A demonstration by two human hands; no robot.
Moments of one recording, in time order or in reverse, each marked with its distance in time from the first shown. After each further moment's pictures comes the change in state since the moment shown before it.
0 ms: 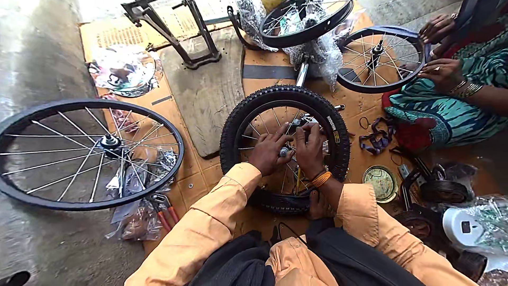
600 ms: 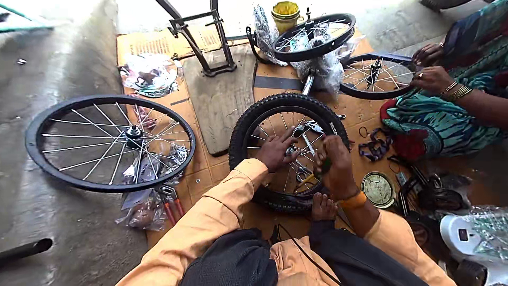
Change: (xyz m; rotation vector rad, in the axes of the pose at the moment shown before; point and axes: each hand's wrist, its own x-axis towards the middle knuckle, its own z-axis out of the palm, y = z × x) left_hand 0.001 0.006 -0.005 0.023 -0.054 -0.002; right_hand -0.042 -0.043 -0.077 0.737 -0.290 0.129
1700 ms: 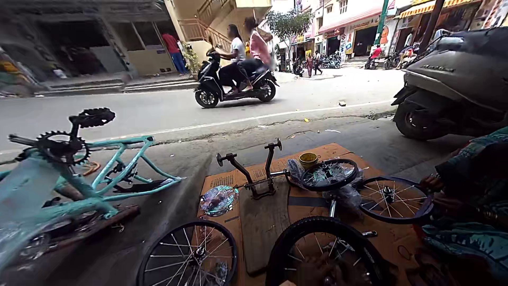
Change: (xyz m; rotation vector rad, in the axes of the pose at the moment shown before) left_hand 0.003 0.004 -0.027 0.030 -0.076 0.026; right_hand 0.043 0.060 0.011 -1.052 0.223 -0.059
